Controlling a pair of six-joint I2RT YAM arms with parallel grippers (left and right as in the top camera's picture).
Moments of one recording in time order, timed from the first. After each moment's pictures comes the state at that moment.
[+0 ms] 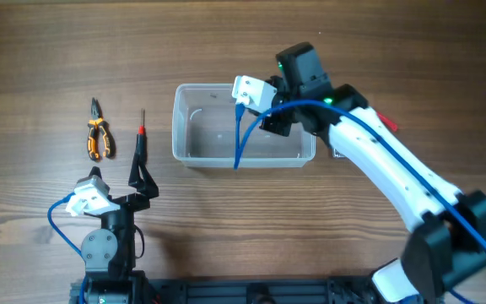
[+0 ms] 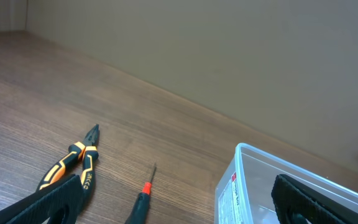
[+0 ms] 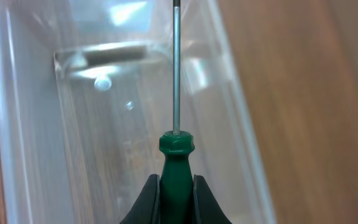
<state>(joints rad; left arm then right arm) -0.01 0.01 0.01 -0.05 -0.15 -0.40 0.49 1.71 1.33 -0.58 -0.30 -0.83</state>
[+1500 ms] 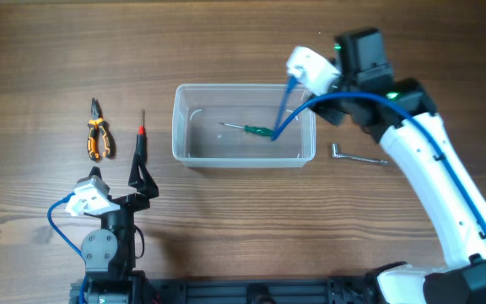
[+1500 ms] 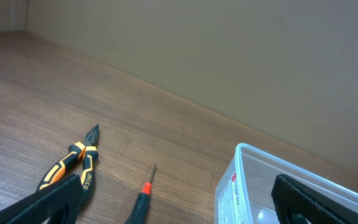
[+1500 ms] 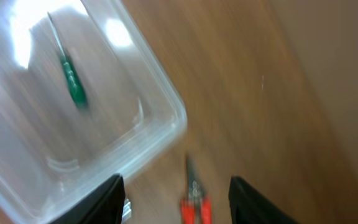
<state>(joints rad) -0.01 0.01 0.01 -0.05 -0.15 -0.40 0.28 1.52 1.41 -0.87 0.00 -0.76</state>
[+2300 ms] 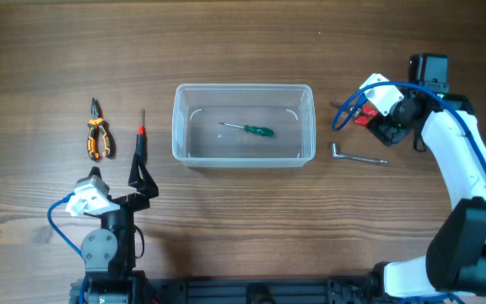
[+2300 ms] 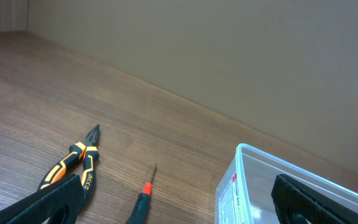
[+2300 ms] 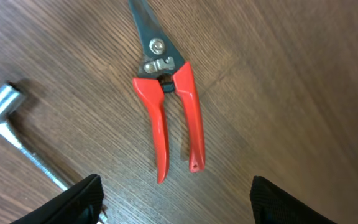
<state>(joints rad) -0.01 0.01 0.01 -0.05 -0.15 -0.40 -0.12 1.65 1.14 -0.69 0.01 -0.92</state>
